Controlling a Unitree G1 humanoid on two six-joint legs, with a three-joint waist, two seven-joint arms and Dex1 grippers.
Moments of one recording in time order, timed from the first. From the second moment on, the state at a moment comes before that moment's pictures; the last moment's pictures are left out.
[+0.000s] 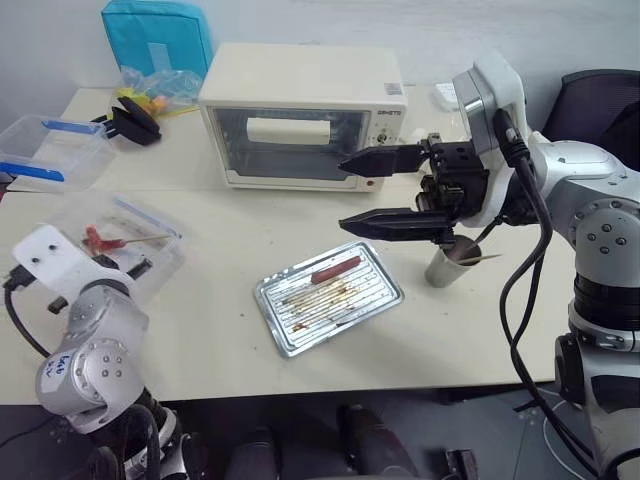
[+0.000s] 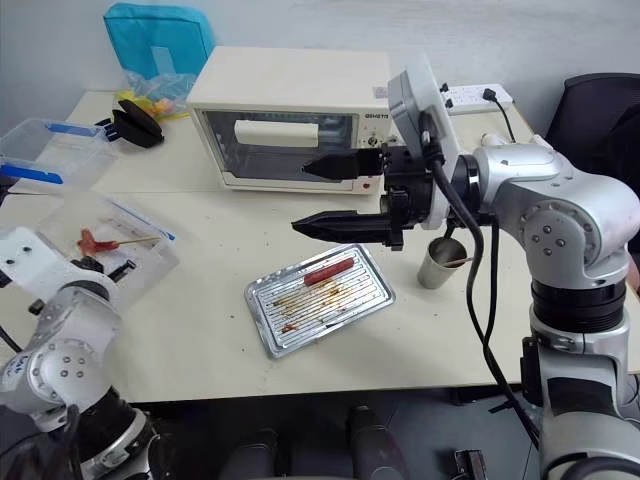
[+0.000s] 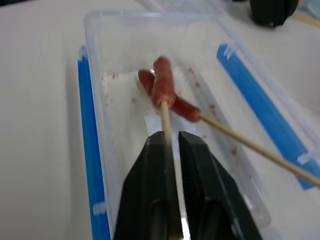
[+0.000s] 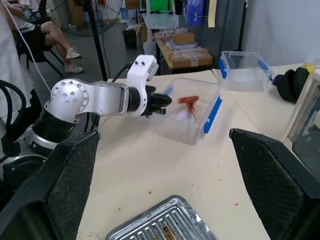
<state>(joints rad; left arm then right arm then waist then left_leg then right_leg) -0.40 0.09 0.68 -0.62 -0.46 1.17 0.69 -0.96 -0.66 -0.03 -0.27 0.89 0.96 1.01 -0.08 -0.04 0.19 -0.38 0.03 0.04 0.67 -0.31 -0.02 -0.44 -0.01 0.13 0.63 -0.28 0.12</state>
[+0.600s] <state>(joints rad) -0.20 0.74 0.86 -0.81 -0.43 1.32 0.17 -0.96 -0.70 0.00 -0.24 0.84 0.91 1.09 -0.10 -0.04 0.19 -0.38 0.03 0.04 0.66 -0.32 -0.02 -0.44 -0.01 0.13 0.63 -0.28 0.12</state>
